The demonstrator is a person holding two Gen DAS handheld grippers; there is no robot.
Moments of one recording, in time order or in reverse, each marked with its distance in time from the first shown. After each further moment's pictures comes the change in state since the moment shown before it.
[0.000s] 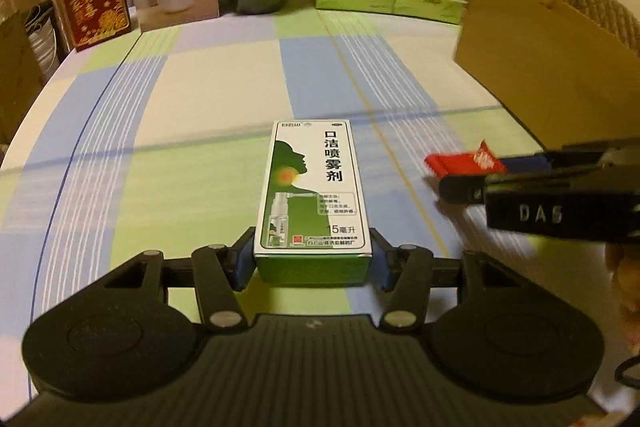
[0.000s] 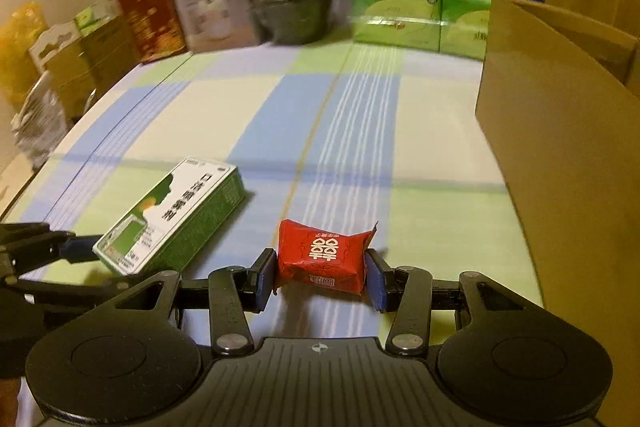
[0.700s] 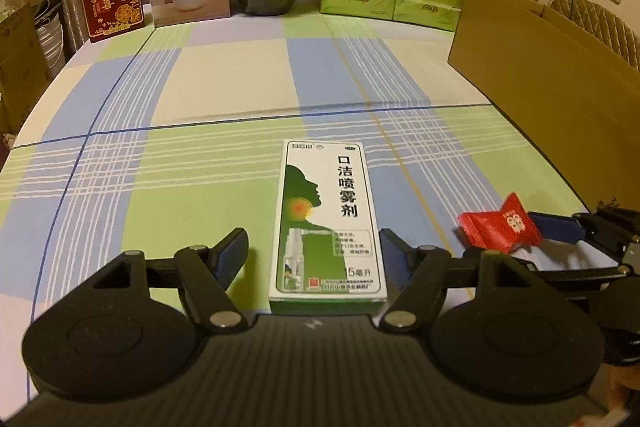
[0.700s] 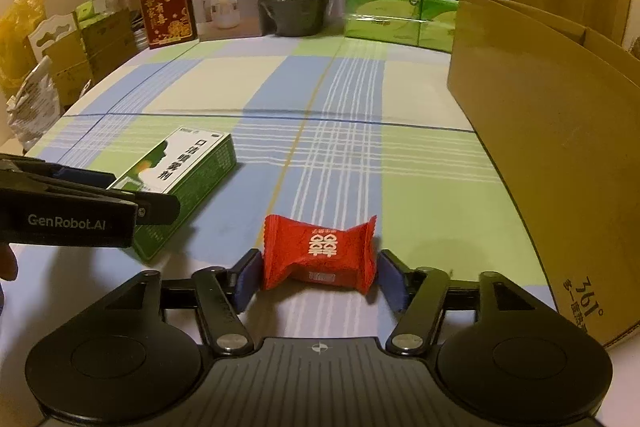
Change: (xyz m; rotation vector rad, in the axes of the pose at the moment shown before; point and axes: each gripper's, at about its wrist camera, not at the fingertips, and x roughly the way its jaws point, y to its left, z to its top) left arm -0.014 0.003 -0.016 -0.037 -0.032 -0.003; right arm -0.026 0.021 -0.061 -0.030 -0.087 -0.093
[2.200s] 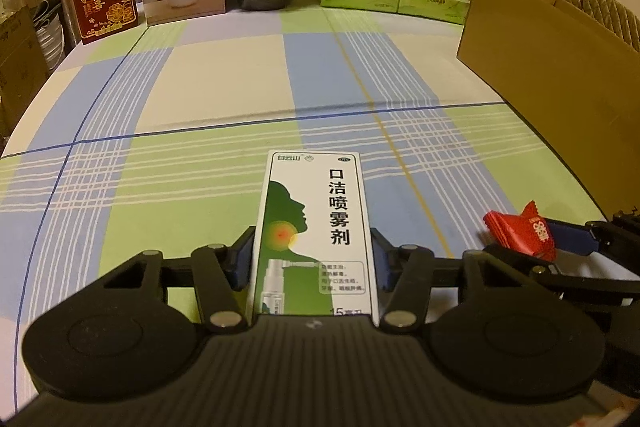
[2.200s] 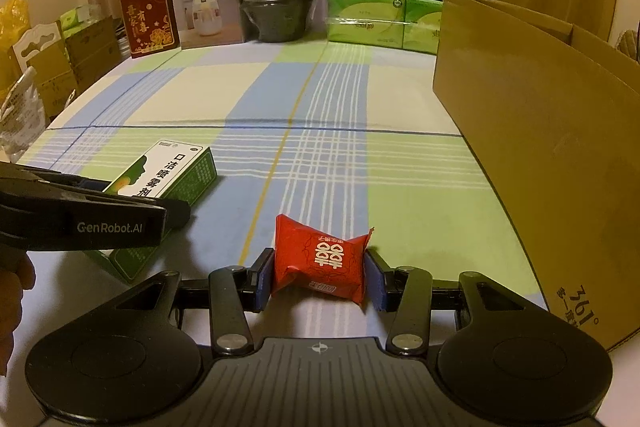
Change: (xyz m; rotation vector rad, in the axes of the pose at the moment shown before) left arm 0.026 -0.010 0.008 0.013 0.015 0.027; right arm 0.005 -0.003 0.006 0.022 -0.006 -0.031
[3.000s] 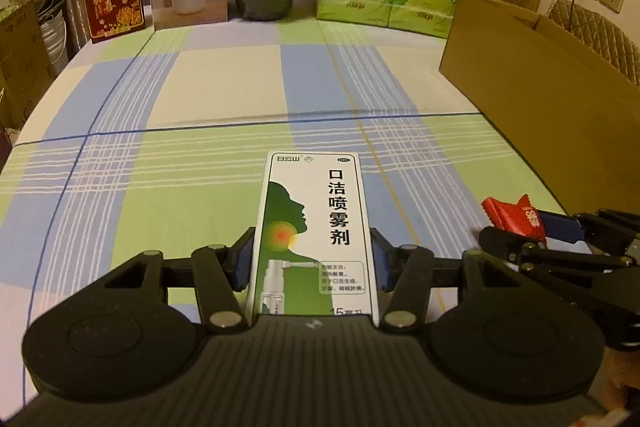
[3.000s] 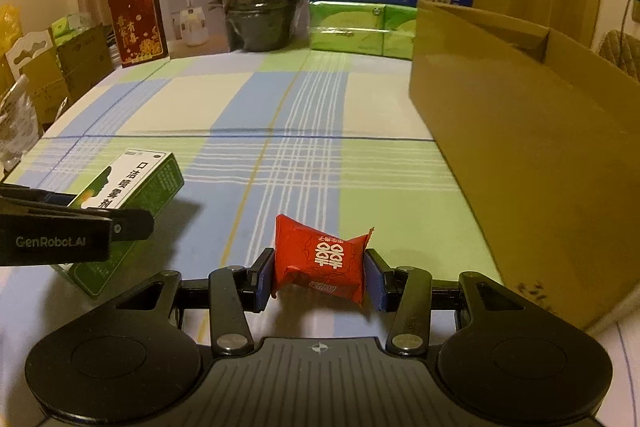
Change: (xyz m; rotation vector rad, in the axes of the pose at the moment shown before) left arm -0.042 -0.004 -0.009 -0.036 -0.026 -0.030; right arm -0.030 -0.014 0.001 0.019 -0.015 -0.029
